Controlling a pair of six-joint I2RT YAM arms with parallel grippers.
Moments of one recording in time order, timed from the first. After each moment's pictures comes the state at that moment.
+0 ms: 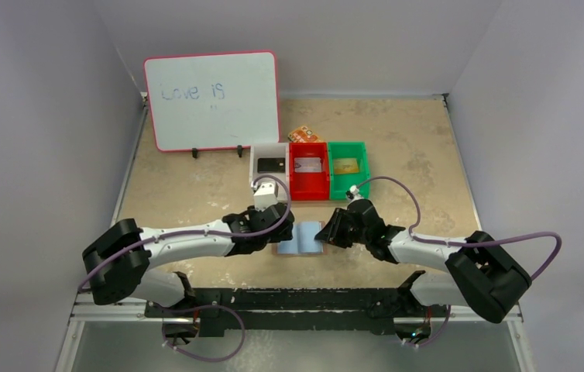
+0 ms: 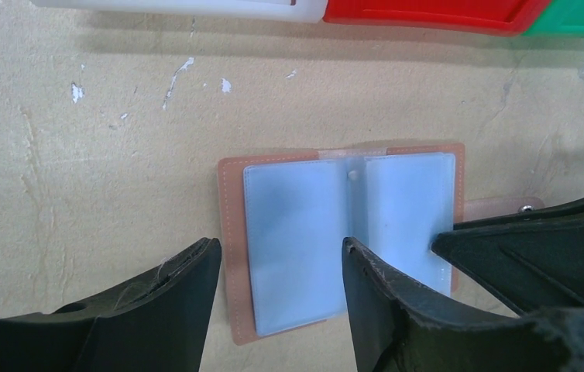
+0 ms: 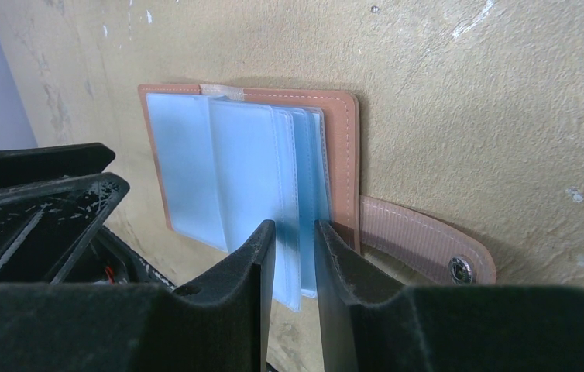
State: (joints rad) left arm -1.05 1.38 0.73 -0.29 -0.49 -1.00; right arm 0.69 1.27 0.33 0.21 -0.15 0.98
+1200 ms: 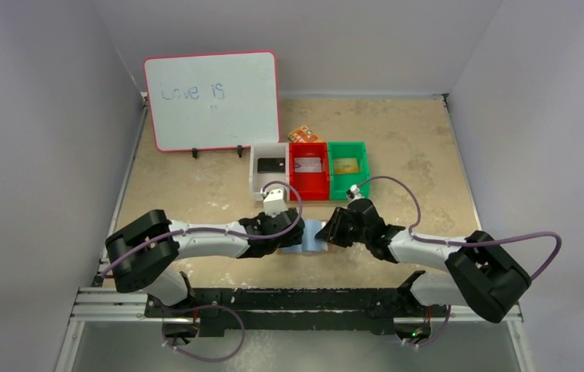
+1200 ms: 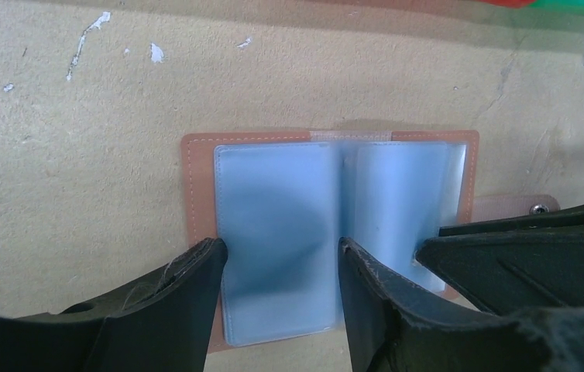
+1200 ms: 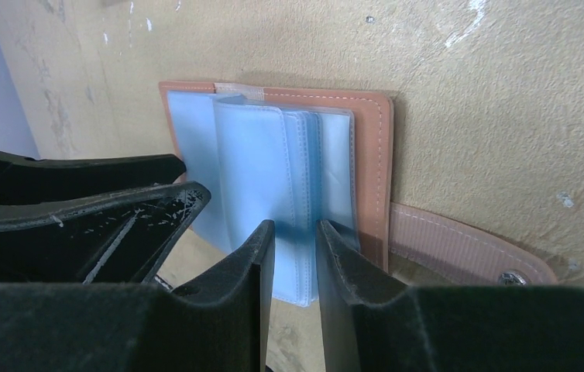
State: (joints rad) left arm -1.10 1.53 0.74 -0.16 -0.46 -1.09; right arm 0.69 1.27 0.33 0.21 -0.14 0.98
